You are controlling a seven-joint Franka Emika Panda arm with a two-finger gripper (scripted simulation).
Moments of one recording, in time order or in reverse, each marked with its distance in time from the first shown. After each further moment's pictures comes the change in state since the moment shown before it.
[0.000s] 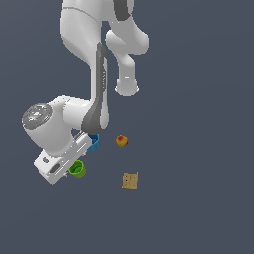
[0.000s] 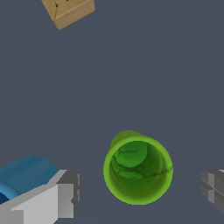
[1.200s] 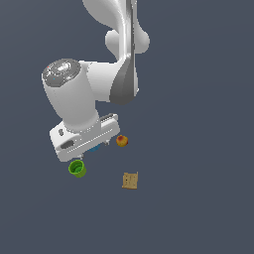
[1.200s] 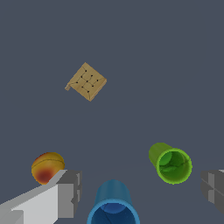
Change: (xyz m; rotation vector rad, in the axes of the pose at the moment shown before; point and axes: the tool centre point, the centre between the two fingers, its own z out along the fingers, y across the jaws) arm 0.073 -0.062 -0.099 -0.002 0.015 0.392
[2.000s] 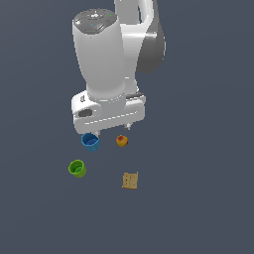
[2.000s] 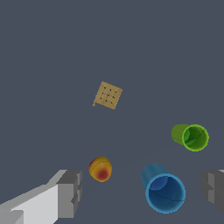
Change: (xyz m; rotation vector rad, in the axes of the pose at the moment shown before) arm 0.015 -0.074 -0.066 0.000 0.007 0.300
